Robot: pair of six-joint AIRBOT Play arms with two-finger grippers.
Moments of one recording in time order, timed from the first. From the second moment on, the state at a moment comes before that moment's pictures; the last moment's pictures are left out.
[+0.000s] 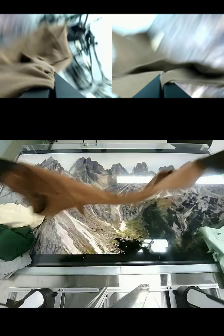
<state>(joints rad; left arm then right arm) 0.55 -1.12 1.41 -0.01 -1.74 -1.11 -0.49 -1.23 1.58 -0.24 1.58 0.93</state>
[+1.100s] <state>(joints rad) 0.45 -1.16 1.58 0.07 -1.49 -1.04 -0.51 -1.00 1.49 -0.33 1.16 0.94</state>
